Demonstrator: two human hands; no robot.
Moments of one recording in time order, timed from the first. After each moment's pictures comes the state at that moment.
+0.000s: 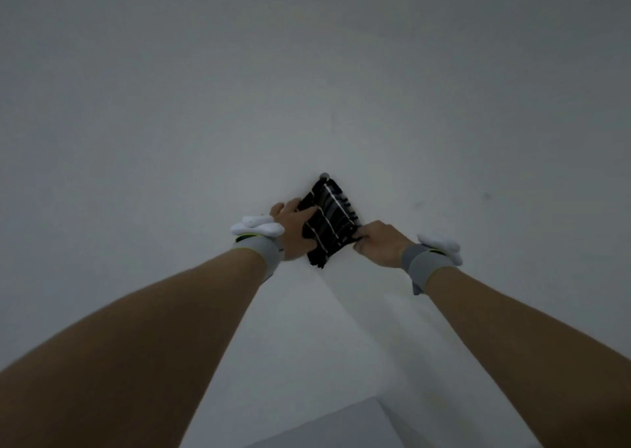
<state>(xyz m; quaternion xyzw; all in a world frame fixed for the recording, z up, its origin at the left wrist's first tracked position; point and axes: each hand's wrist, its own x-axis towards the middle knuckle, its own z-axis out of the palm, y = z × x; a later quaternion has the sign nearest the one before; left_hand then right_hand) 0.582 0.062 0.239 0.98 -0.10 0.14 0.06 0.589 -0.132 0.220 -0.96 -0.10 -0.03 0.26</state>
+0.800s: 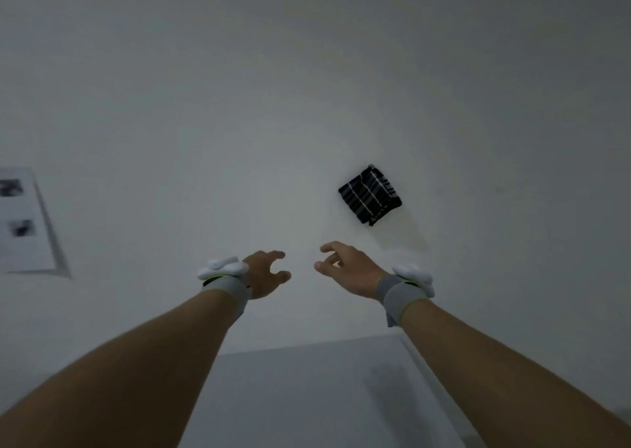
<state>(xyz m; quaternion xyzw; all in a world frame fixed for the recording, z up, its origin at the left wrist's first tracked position) 0.239 0.155 0.183 0.98 0.07 0.06 0.16 0.269 -0.045 0.193 -0.90 -0.25 0.02 0.36</state>
